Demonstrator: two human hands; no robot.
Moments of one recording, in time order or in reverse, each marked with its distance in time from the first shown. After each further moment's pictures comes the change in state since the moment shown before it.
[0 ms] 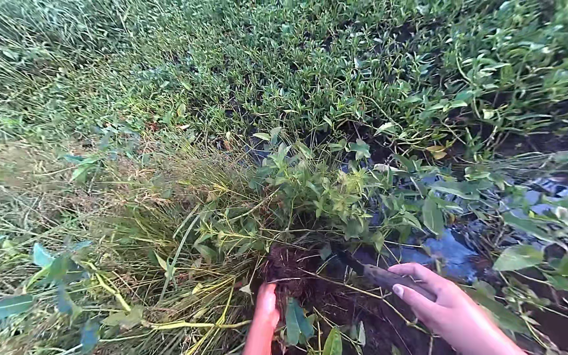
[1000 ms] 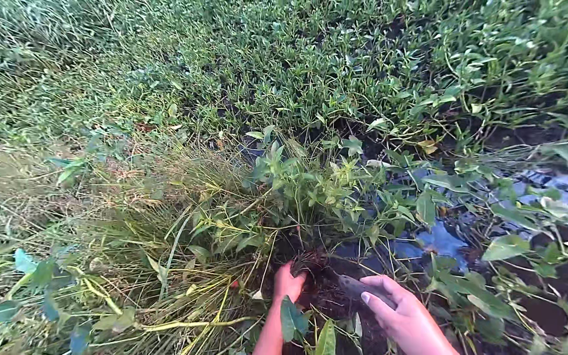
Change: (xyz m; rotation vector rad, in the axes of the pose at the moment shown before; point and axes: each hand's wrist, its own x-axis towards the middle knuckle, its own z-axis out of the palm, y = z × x) left_hand 0.041 -0.027 0.039 0.804 -0.262 0.215; right_hand -0.008 0.016 0.062 0.149 0.050 0.072
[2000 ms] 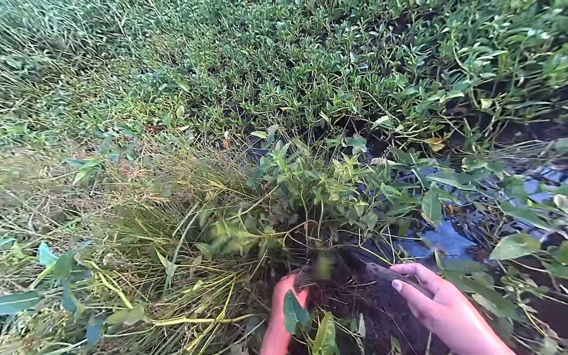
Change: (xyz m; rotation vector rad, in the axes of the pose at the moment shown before) left_hand -0.054 0.009 -0.021 0.191 -0.018 0.107; right_hand 0.003 -0.002 -0.049 -0.013 0.052 -0.034
